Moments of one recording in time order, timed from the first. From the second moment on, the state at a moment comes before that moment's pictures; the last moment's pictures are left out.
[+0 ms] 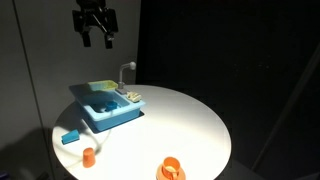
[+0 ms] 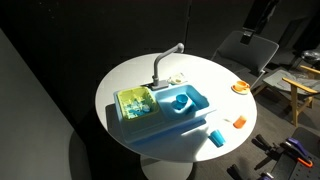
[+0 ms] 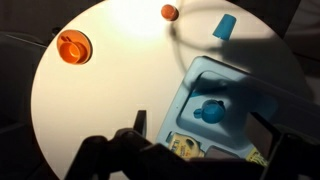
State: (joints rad) arm 0.04 -0.35 0.03 -2.20 -0.08 1.90 -0.01
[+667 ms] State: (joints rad) arm 0.06 -0.22 0.06 -2.20 -0.08 2.06 -0.01
